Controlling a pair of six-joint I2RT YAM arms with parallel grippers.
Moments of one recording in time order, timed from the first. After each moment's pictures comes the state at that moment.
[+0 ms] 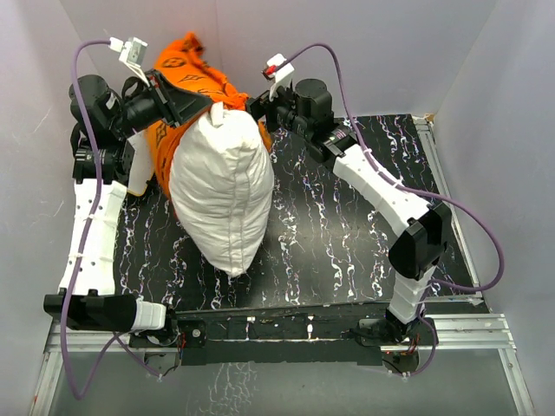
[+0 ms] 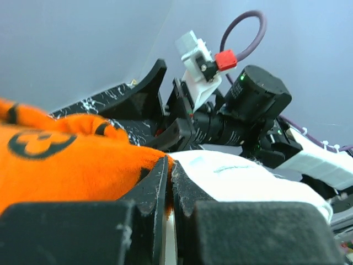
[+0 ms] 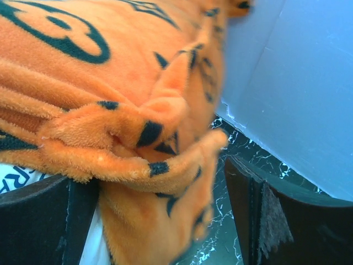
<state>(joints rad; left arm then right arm) -0.05 1.33 1.67 -0.23 0.89 -0.54 0.62 1.81 1.87 -0.12 -0.19 -0.03</state>
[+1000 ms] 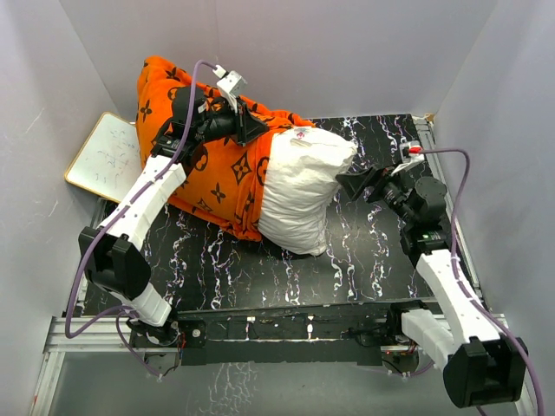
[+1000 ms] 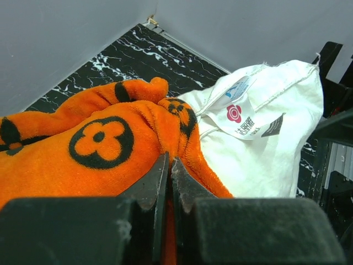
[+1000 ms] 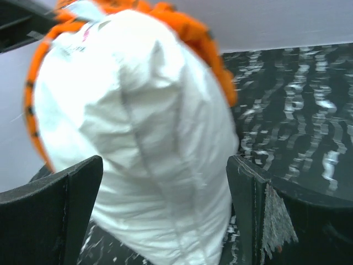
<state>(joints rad) -0.35 1.62 1.59 -0.15 0.67 -0.11 0.09 0.88 0.69 0.18 -0.41 0.44</state>
